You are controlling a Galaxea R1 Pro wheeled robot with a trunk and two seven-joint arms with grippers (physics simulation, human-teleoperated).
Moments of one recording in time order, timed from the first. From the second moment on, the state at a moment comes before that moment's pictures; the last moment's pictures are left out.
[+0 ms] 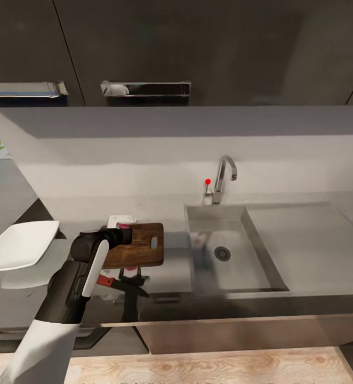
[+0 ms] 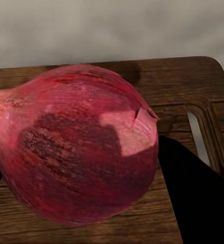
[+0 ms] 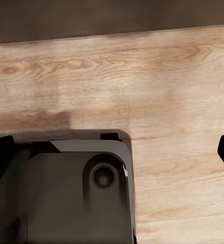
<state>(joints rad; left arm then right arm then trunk) -0.68 -0.02 -0.11 -1.47 0.16 1.01 0.15 -0.03 0.02 -0.32 -0.37 0.21 -0.38 0.08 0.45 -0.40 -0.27</state>
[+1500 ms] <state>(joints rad) -0.68 -0.02 -0.11 -1.46 0.16 1.01 0.15 -0.03 0.02 -0.32 -0.37 0.22 -0.37 0.08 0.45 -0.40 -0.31</state>
